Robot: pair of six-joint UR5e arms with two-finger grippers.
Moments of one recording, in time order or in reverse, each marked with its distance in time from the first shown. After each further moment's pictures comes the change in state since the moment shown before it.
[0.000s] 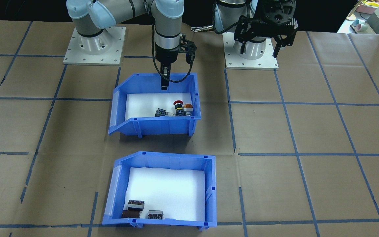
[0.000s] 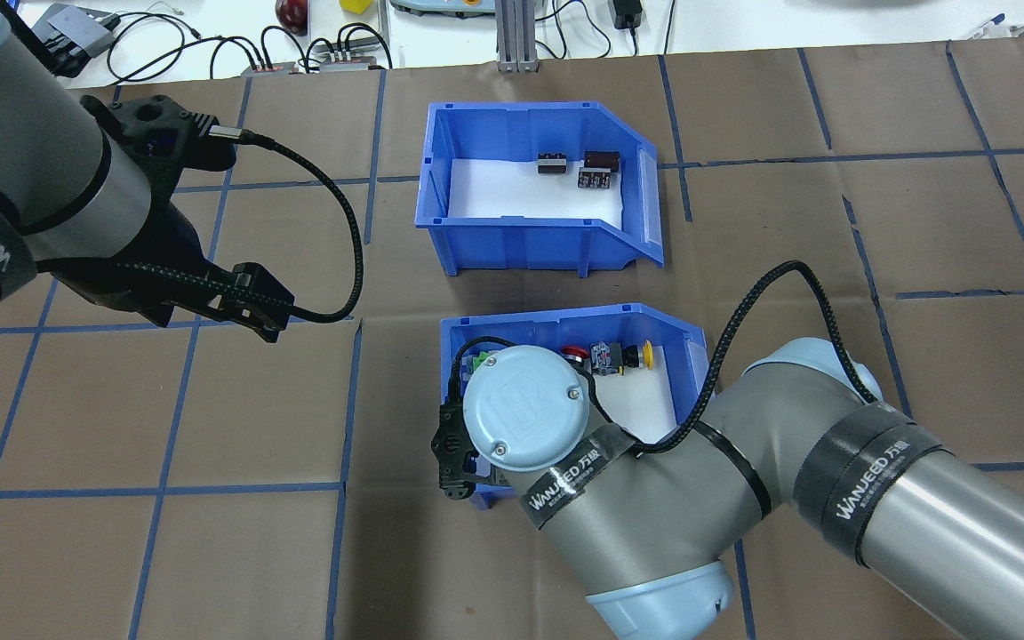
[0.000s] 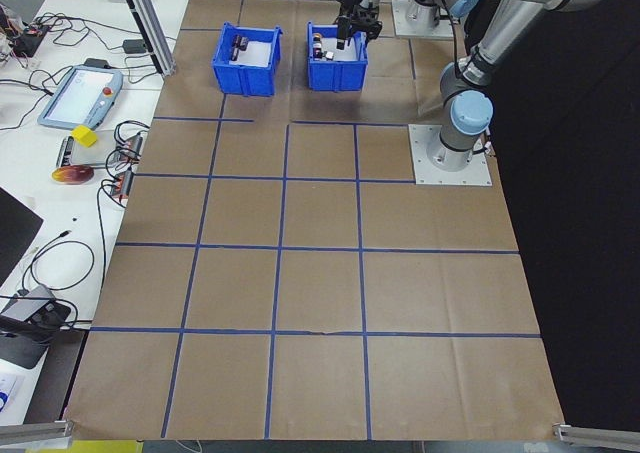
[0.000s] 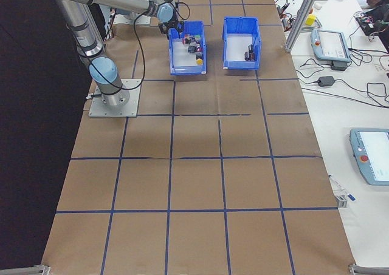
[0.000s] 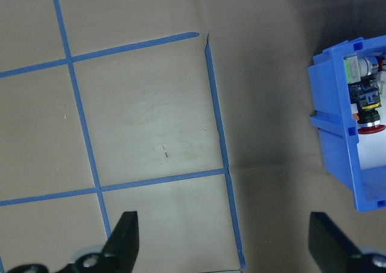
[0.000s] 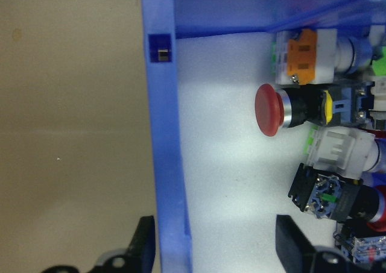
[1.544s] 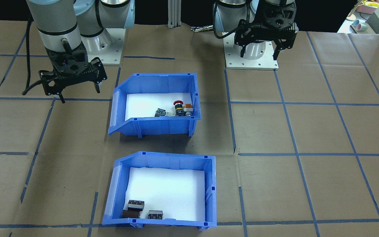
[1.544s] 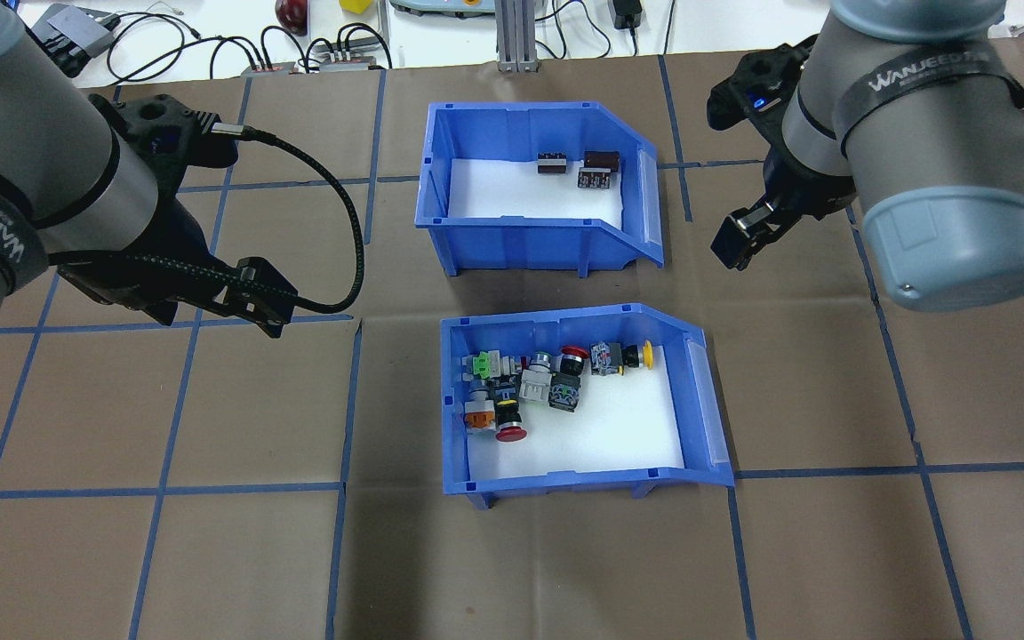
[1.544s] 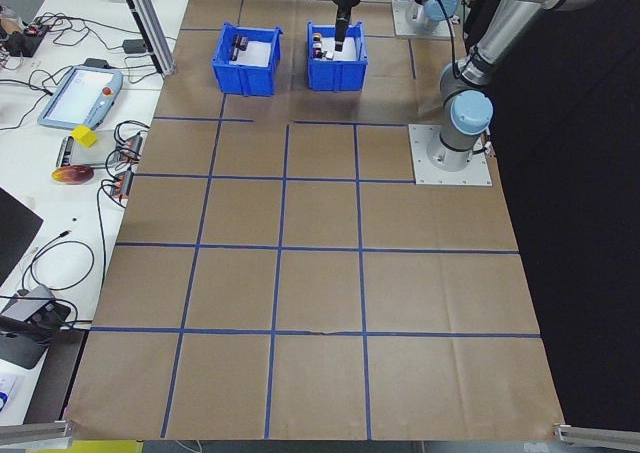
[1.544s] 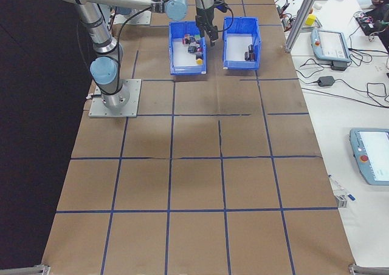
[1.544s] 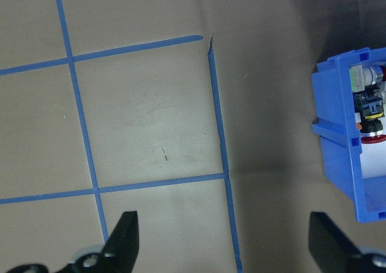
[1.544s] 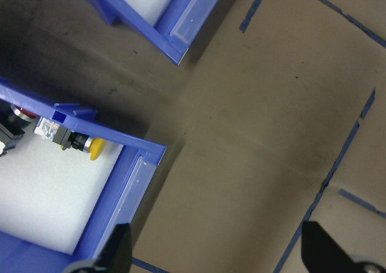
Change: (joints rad) left arm 0.001 -0.014 -0.002 0.008 -0.001 -0.026; right arm -0.572 -0.064 -0.318 0.328 0.043 0.586
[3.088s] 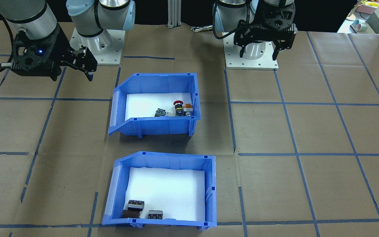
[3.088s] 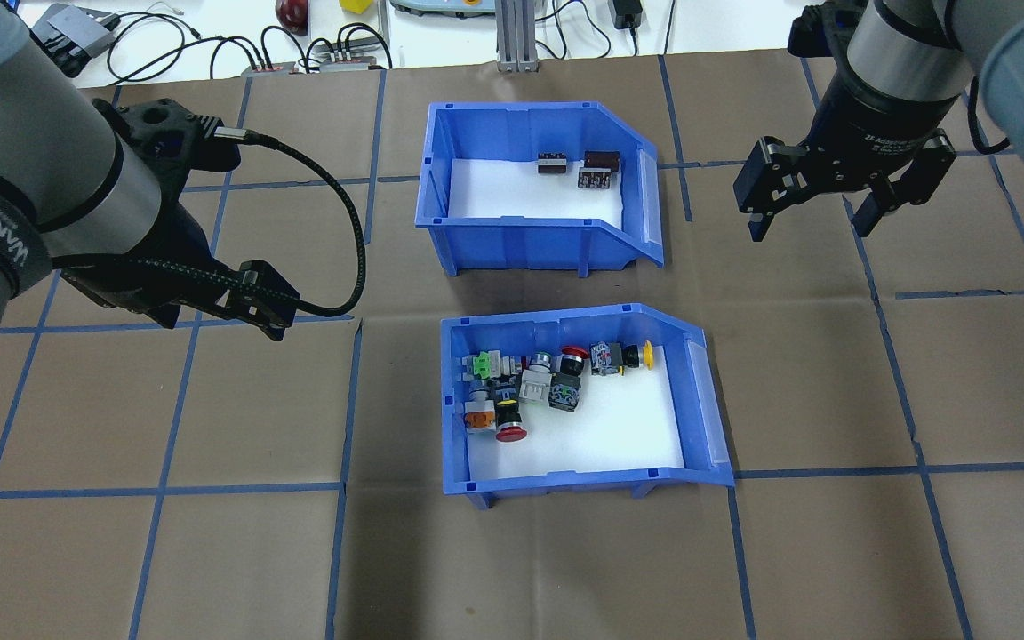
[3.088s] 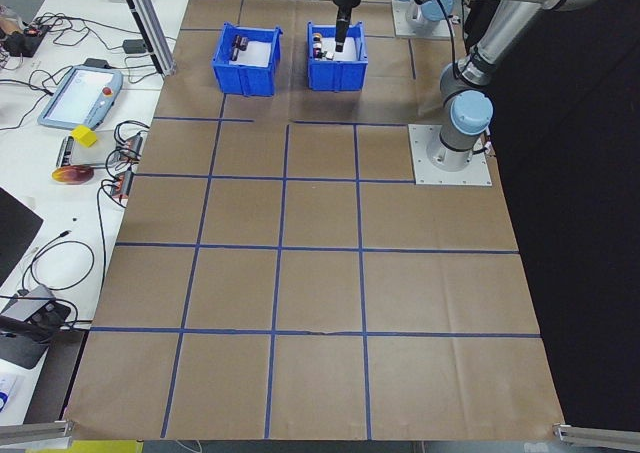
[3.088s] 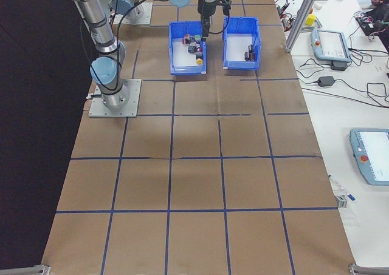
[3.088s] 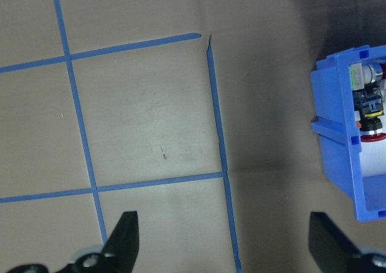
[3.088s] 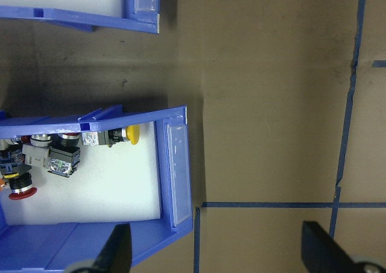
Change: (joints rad) left arm 0.000 0.002 -0.007 0.000 -0.003 0.001; right arm -0.071 0.028 -0.182 0.332 0.090 0.340
